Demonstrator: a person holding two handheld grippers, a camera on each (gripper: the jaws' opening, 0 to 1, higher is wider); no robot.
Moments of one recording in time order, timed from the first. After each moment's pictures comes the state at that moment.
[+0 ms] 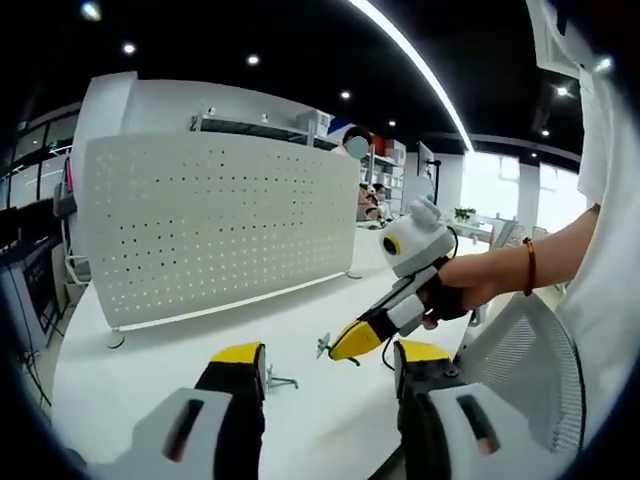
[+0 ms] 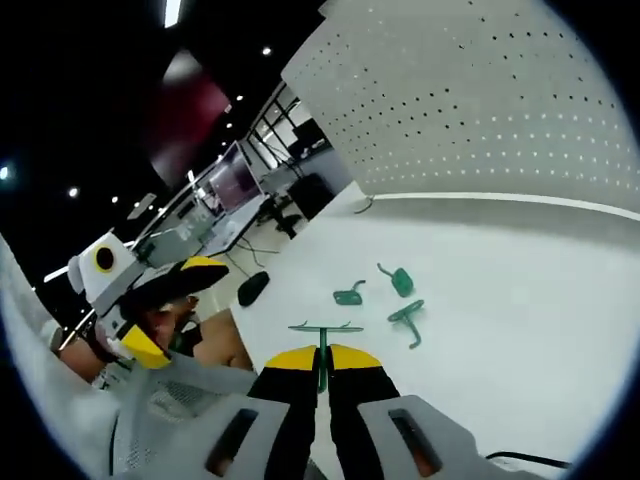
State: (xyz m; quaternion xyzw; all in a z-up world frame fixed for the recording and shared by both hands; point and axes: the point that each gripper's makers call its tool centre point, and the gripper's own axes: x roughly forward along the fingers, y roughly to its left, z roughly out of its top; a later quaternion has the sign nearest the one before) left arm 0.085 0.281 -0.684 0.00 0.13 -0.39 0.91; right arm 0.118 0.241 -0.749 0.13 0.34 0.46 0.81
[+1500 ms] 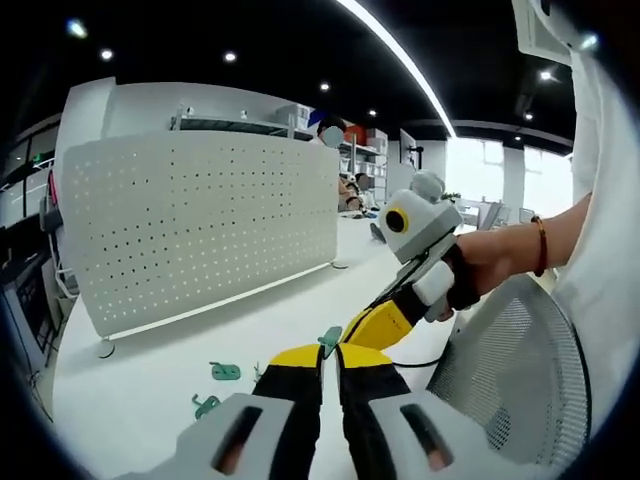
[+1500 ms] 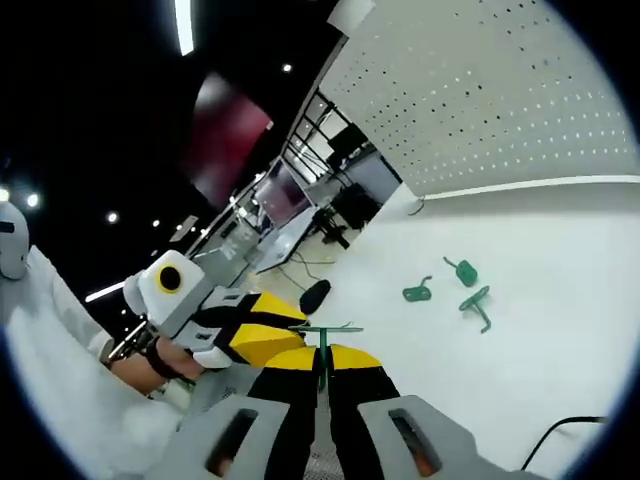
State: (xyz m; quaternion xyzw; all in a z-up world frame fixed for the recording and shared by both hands) left arm 0.074 0.267 -0.693 0.04 0.13 -0.42 0.90; right arm 0.074 0.262 -0.715 0.23 0.33 0.52 0.75
